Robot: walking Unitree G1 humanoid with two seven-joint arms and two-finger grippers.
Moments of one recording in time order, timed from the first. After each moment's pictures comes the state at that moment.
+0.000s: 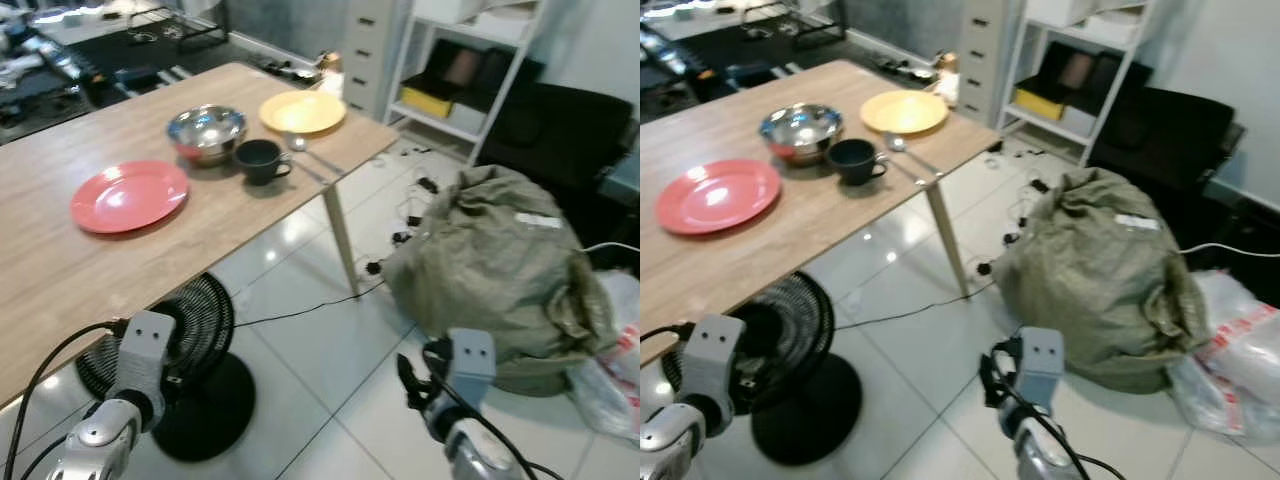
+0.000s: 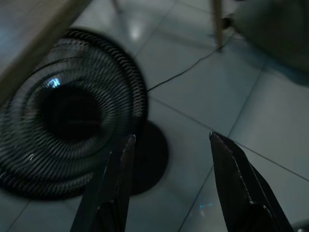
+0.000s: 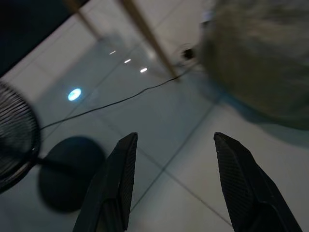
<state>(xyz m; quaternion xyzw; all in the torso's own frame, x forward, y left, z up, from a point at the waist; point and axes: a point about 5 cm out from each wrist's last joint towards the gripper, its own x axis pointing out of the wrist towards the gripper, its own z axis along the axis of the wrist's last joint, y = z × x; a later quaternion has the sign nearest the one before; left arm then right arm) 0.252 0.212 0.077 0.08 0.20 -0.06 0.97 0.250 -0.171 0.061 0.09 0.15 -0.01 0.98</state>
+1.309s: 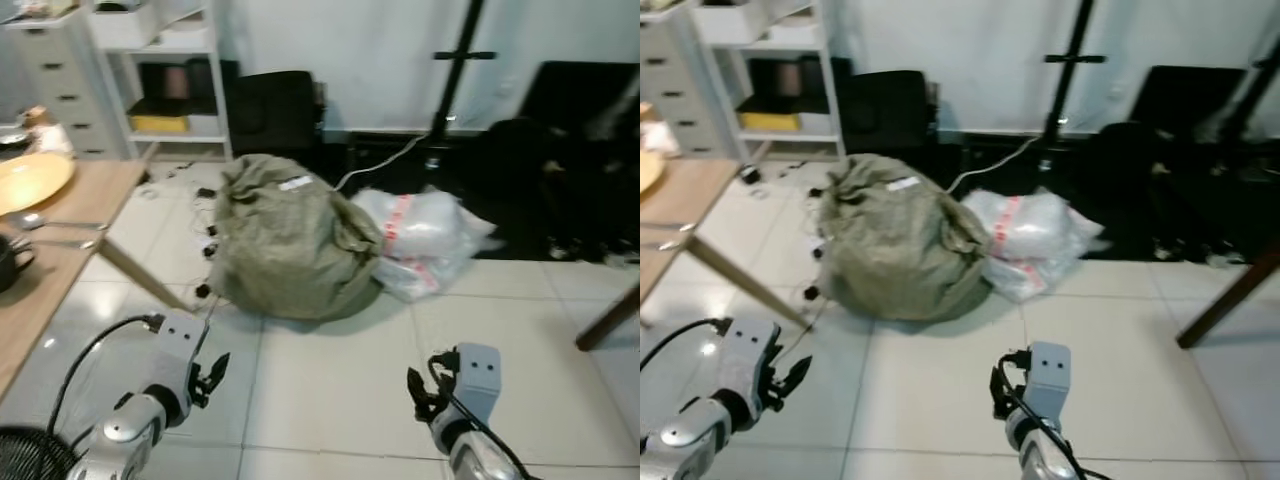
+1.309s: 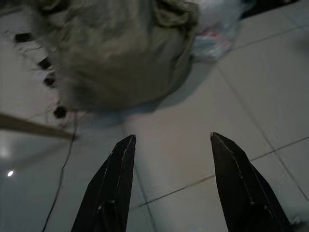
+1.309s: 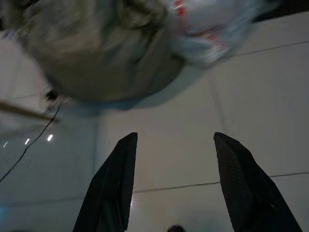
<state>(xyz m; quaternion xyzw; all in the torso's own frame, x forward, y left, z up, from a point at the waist) 0.262 0.189 0.081 0.08 0.16 -0.14 0.97 0.245 -0.172 0.047 0.10 0.17 -0.03 0.98</state>
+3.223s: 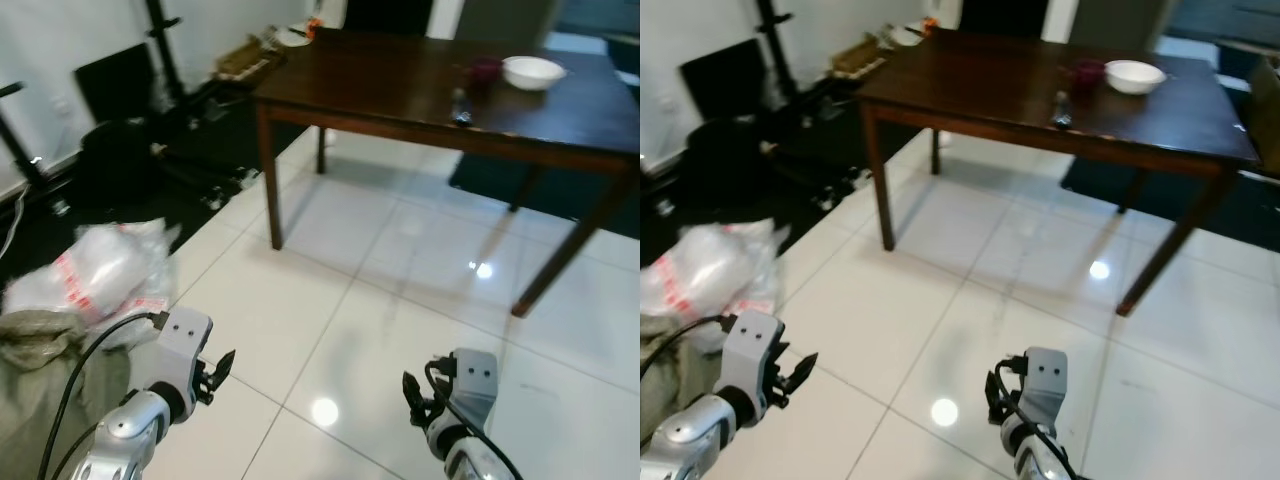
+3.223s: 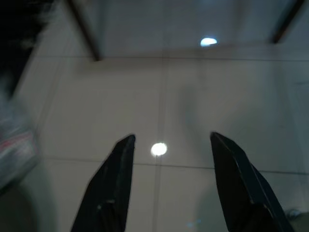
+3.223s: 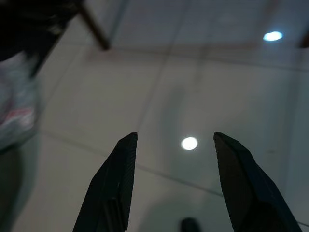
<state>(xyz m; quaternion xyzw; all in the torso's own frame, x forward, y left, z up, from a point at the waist) 0.266 0.180 0.085 0.07 0.15 -0.16 0.97 0.240 -0.171 0.043 0.10 0.17 -0.03 0.98</state>
